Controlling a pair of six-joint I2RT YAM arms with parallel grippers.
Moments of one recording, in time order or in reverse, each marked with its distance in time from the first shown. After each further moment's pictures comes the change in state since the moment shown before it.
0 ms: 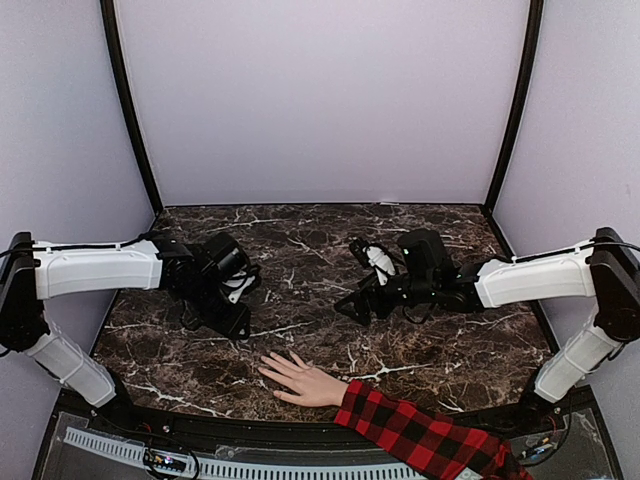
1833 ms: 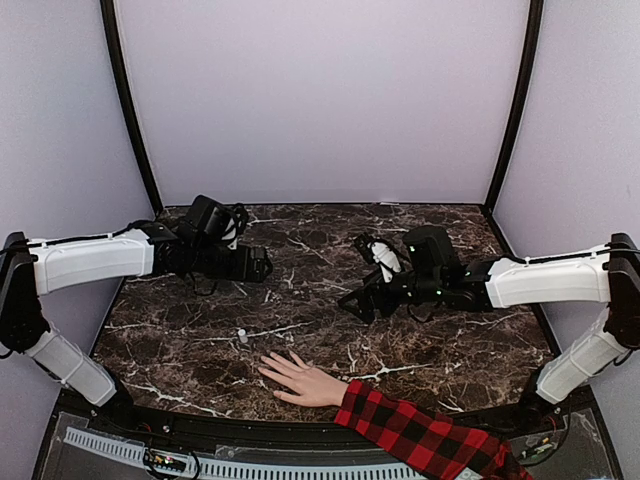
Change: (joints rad) left arm 0.131 -0.006 0.030 0.446 -0.126 -0.123; right arm 0.018 -0.074 0.000 -0.061 0.053 0.010
